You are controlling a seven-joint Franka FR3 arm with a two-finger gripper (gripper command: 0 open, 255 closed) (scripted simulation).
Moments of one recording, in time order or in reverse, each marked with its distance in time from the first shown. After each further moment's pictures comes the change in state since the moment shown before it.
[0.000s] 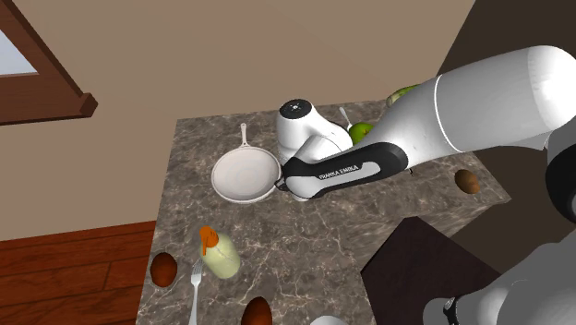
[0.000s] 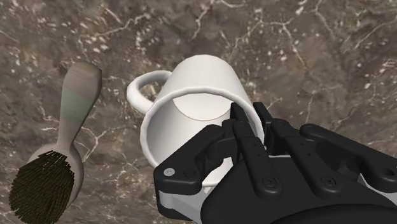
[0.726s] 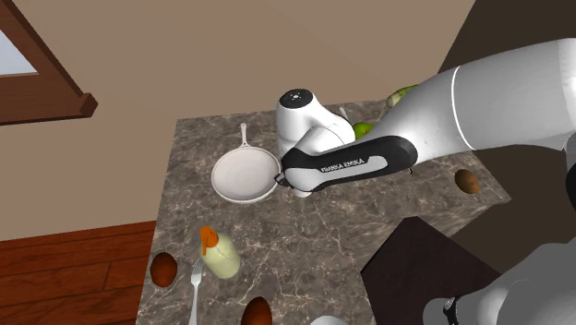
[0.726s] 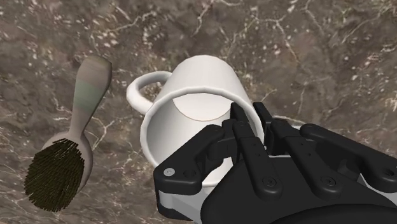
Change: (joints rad) arm -0.004 -0.044 0.004 0.016 0.017 -0.059 -0.015
